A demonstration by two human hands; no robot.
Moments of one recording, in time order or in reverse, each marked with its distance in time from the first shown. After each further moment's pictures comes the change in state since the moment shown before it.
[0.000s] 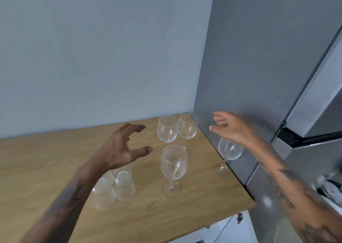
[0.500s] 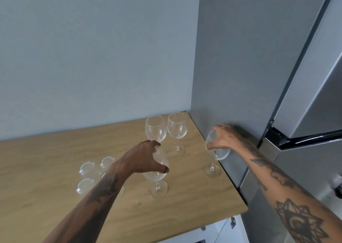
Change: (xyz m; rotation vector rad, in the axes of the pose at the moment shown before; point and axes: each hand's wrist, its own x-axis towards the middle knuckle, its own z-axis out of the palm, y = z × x) left_hand 0.038 0.053 0.106 0.286 -0.370 -0.276; right_hand 0.061 0.100 0.020 -0.545 -0.242 0.043
